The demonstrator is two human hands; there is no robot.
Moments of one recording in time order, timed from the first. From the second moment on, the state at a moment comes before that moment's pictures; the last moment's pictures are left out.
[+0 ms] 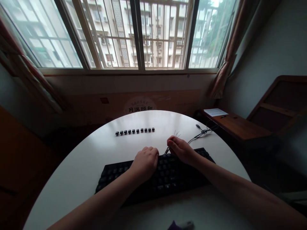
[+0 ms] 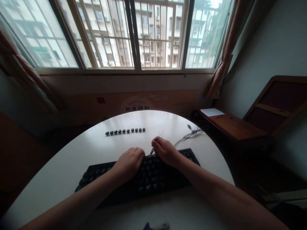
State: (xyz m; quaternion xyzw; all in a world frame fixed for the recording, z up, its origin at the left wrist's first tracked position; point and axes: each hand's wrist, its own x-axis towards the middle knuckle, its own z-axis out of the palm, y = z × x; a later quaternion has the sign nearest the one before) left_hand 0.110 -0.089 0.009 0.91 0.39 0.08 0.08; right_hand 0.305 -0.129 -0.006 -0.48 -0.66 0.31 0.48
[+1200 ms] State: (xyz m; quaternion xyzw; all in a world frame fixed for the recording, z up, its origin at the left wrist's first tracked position) left_hand 0.106 -0.083 0.004 0.89 0.40 0.16 0.17; right_hand 0.301 -0.136 -0.007 -0.49 -0.69 0.22 0.49
